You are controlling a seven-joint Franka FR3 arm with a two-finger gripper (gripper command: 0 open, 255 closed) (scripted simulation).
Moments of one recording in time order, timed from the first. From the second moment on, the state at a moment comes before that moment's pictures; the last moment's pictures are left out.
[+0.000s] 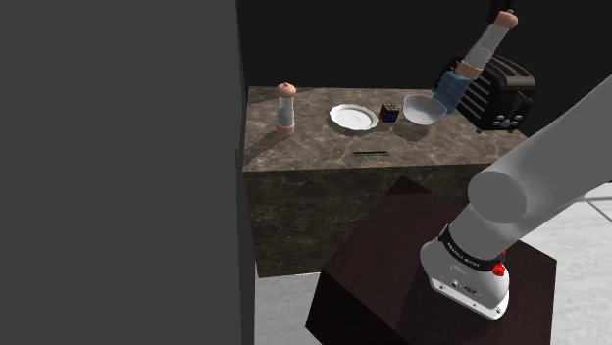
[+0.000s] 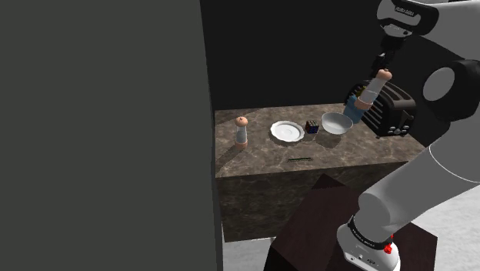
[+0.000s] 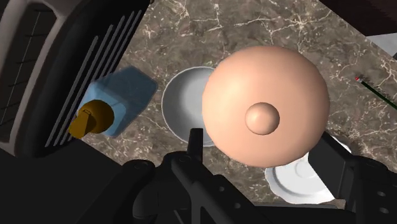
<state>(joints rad) -0.46 -0.14 -0.56 -1.64 -0.10 1.62 -0.89</state>
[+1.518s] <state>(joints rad) -0.50 -0.15 -0.61 -1.93 -0.11 1.90 -0.93</state>
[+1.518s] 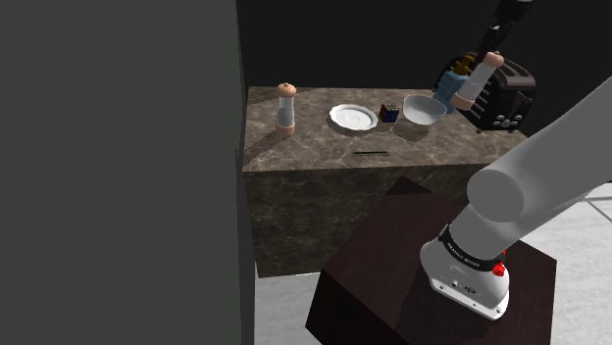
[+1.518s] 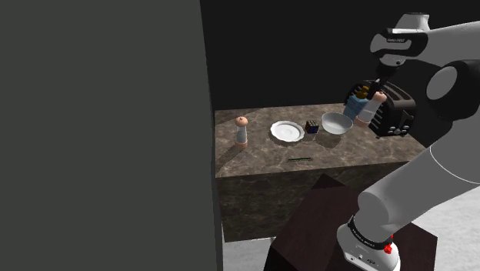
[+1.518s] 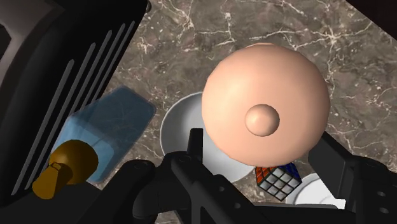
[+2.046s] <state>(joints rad) -0.50 -0.14 -0.61 -2.02 -0.11 2.01 -0.93</state>
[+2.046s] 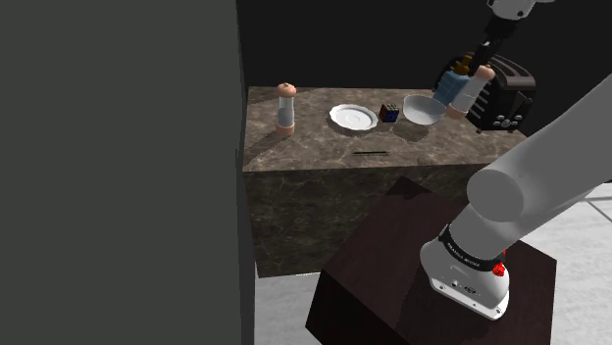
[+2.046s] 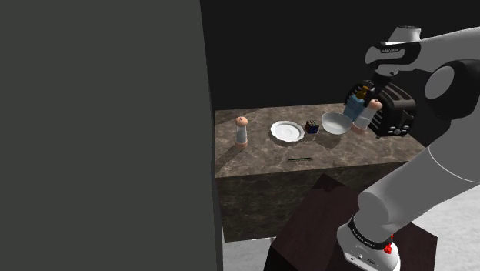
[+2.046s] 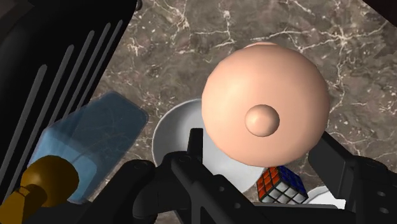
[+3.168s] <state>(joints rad) -0.50 -0.06 -0.64 -2.19 -0.06 2.24 -0.97</state>
